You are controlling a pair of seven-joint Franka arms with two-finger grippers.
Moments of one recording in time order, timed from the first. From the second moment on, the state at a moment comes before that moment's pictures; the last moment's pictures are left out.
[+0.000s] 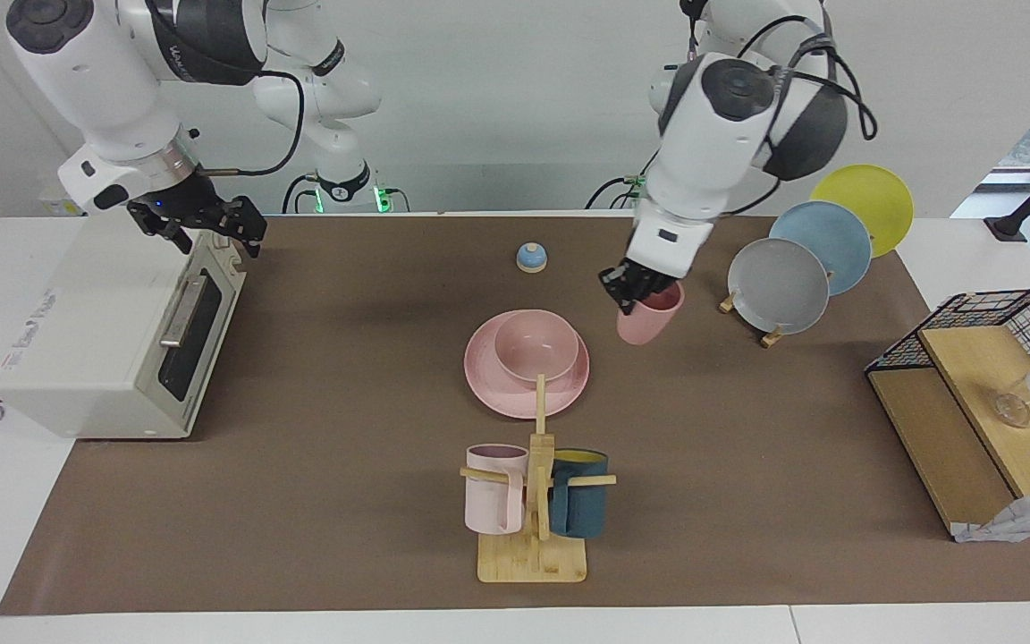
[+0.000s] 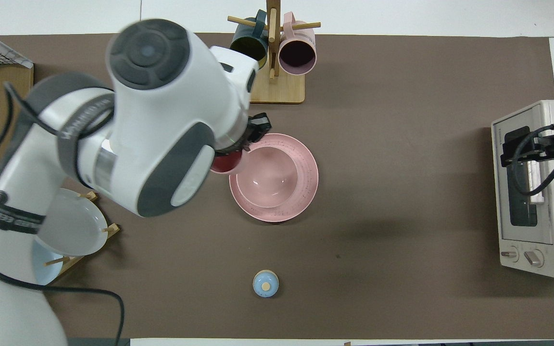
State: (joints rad) left arm -0.52 0.33 -0.15 -1.36 -0.06 1.75 -0.96; right arm 0.12 0.00 -0.16 -1.63 -0.02 1.51 0.01
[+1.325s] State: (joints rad) left arm -0.58 0.43 -0.13 -1.55 -0.05 2.02 -1.02; right arm 0.07 -0.02 -0.11 -1.63 -0.02 1.50 -0.01
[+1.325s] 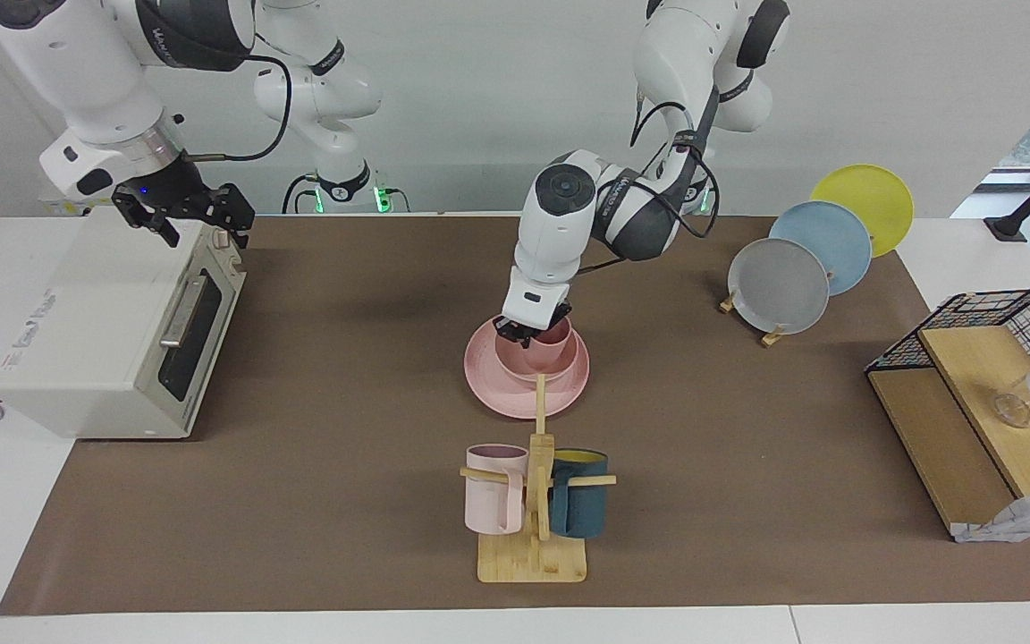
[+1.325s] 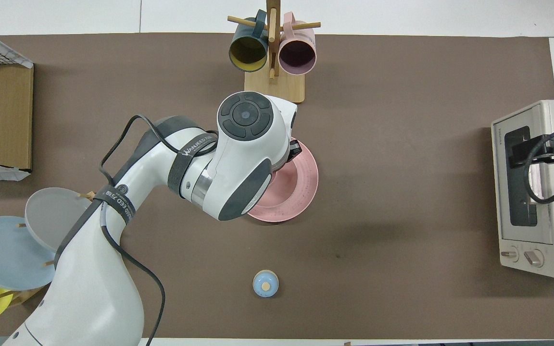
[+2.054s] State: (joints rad) left arm -0.54 0.37 -0.12 -1.51 -0.01 1.92 -1.02; right arm 0.08 0.00 -0.10 -1.60 -0.02 1.45 -0.01
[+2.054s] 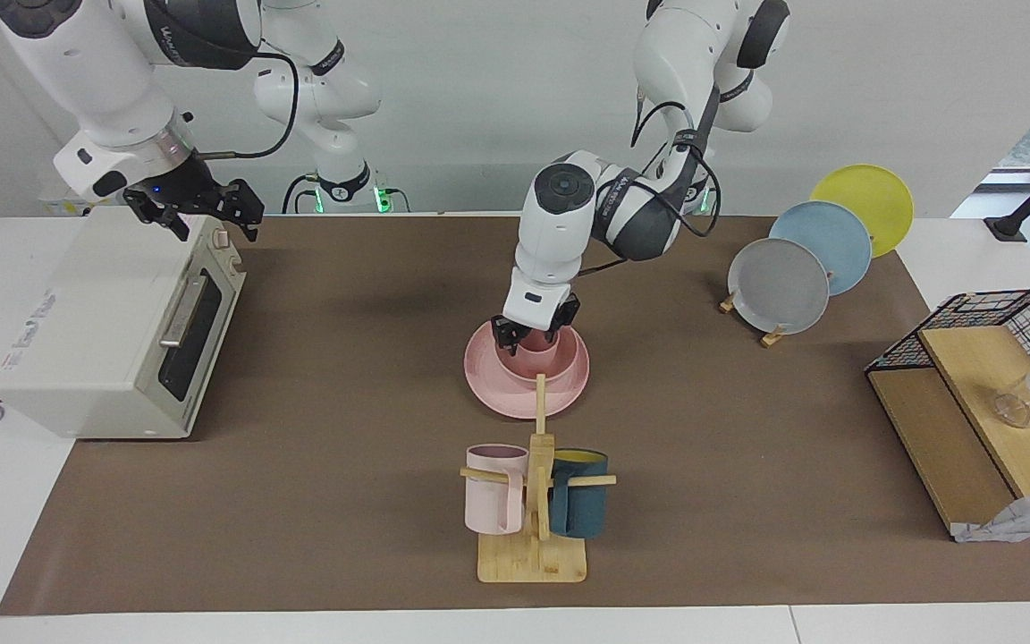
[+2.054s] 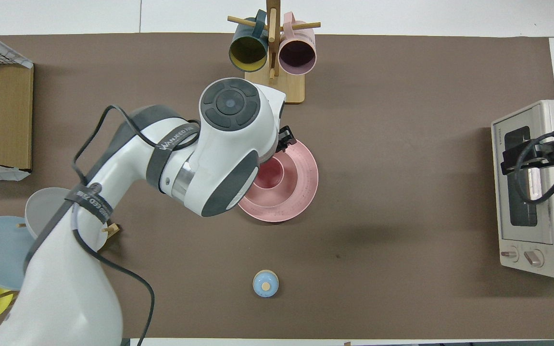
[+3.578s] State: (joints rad) left arm -0.06 -0.07 -0.12 -1.68 0.00 1.59 -0.22; right arm 0.08 0.00 -0.10 -1.59 -0.02 1.45 -0.01
